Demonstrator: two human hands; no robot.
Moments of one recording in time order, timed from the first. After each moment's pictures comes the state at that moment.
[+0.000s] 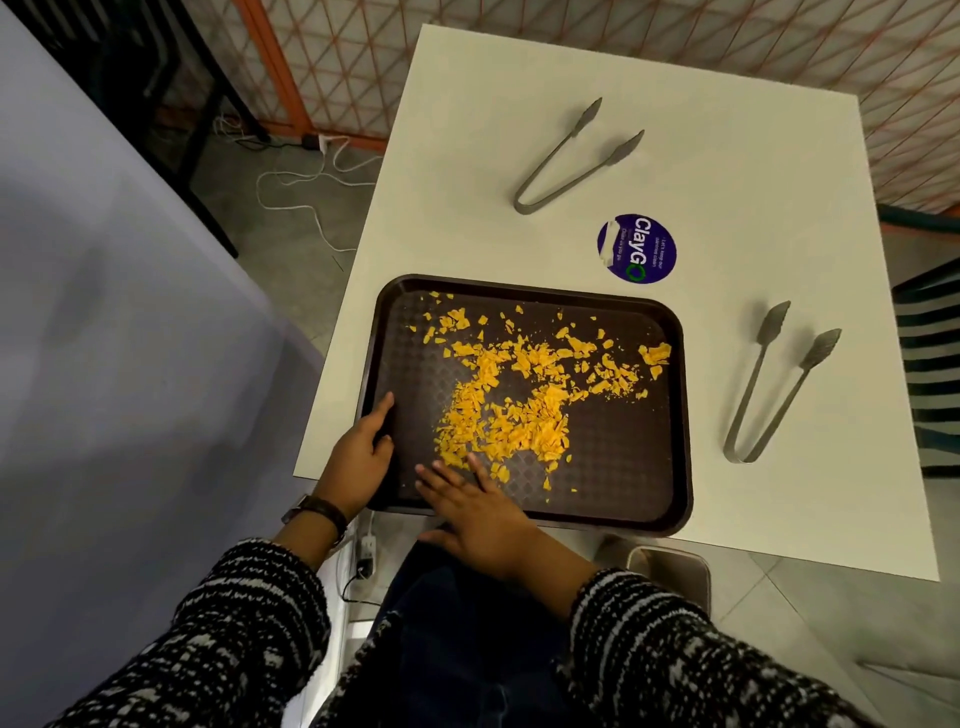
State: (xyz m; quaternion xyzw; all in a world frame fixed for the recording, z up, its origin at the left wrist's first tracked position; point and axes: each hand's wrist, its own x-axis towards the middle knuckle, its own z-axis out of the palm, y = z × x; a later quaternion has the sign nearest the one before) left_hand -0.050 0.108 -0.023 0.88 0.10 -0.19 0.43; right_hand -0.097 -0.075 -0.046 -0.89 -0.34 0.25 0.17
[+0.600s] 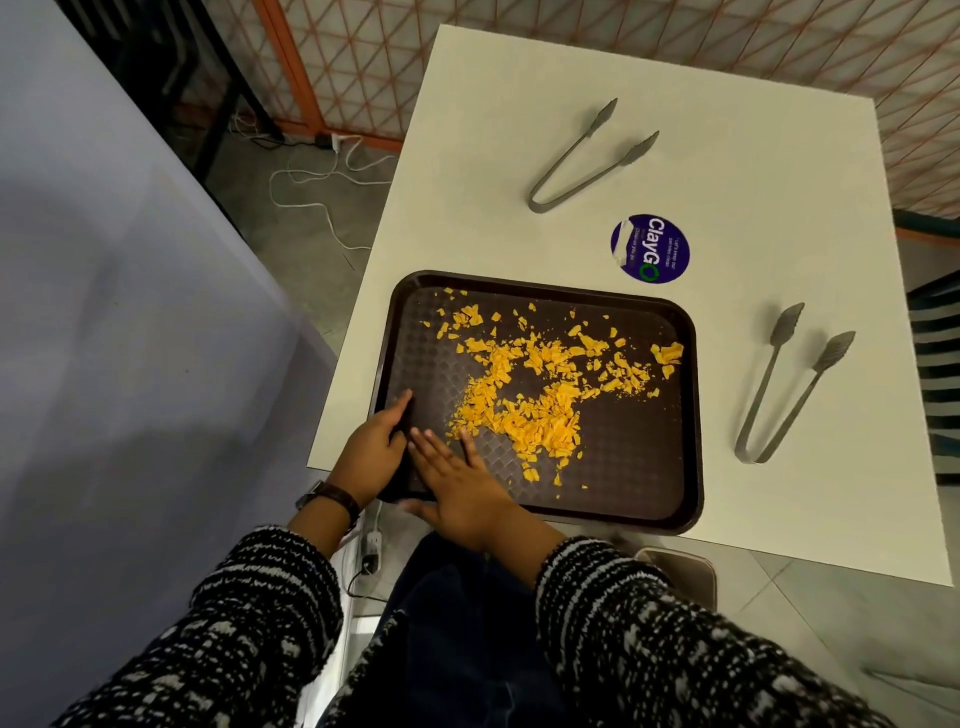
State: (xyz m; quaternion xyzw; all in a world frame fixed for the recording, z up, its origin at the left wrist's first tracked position) left_hand -0.047 0.110 -0.019 0.89 0.08 -0.22 0.40; right_hand -0.078 -0.038 -0.044 -0.91 -0.30 0.26 0.14
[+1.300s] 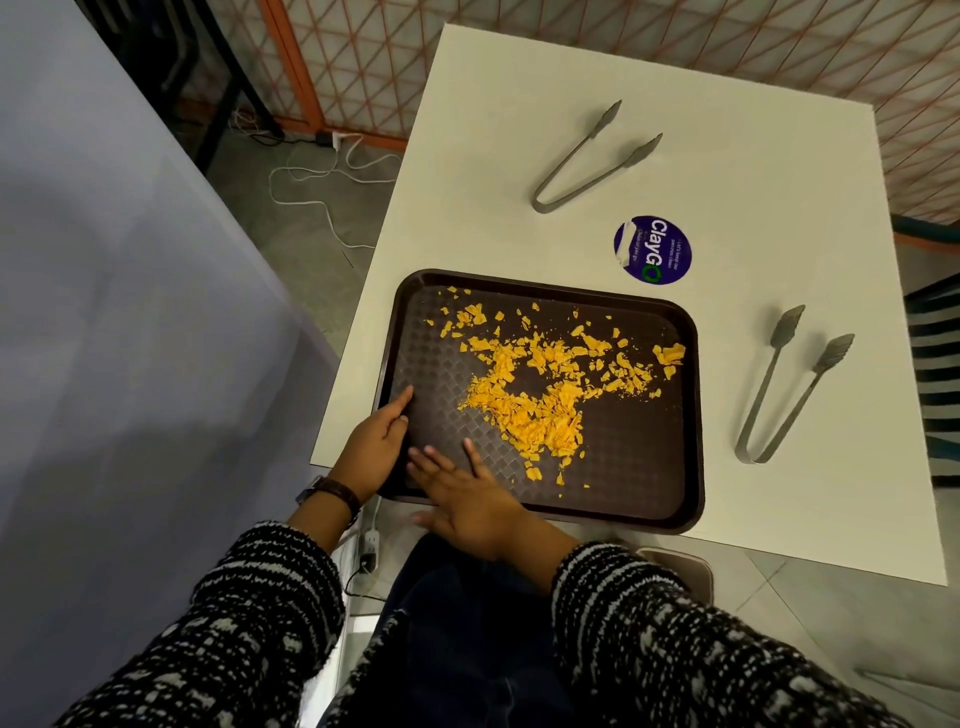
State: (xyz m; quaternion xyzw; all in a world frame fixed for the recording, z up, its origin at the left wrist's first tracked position) left_hand -0.046 0.113 -0.017 0.84 0.12 -0.23 0.48; right_hand -0.089 -0.048 -0.038 -0.88 -0.33 0.29 0.18
